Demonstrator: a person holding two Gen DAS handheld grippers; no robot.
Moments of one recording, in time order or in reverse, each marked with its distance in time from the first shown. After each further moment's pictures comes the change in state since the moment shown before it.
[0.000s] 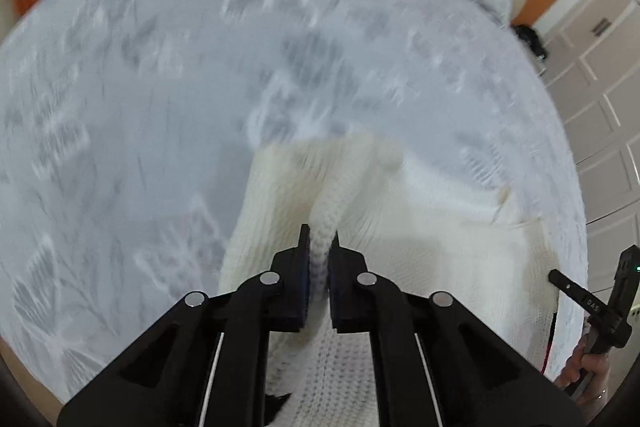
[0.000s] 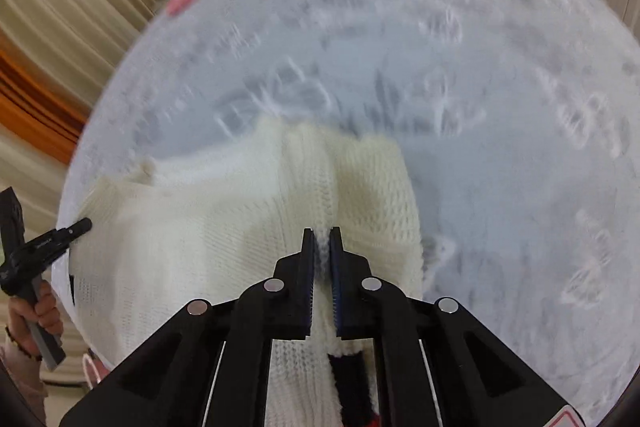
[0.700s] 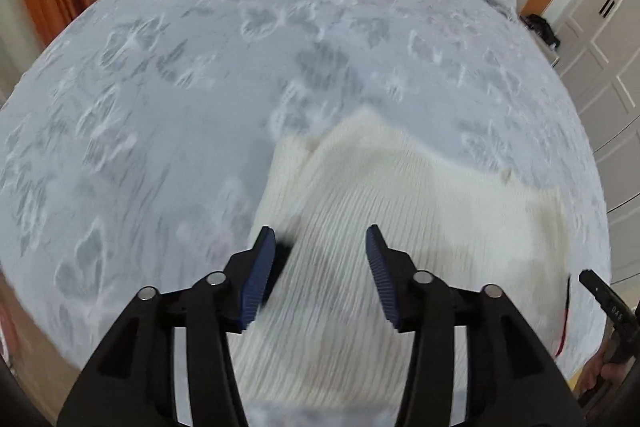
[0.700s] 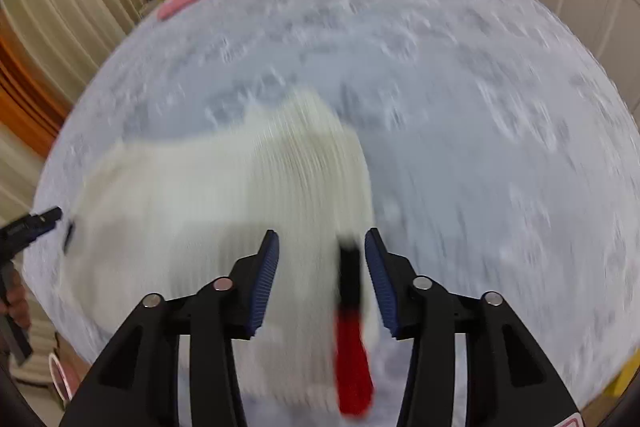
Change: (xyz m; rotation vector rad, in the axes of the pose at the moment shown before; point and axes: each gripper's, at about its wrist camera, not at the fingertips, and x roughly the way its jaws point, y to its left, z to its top) left arm -0.033 -0.011 -0.036 0.024 0.020 0.132; right arm -0.039 -0.004 -0.049 -0.030 -0.019 -0.150
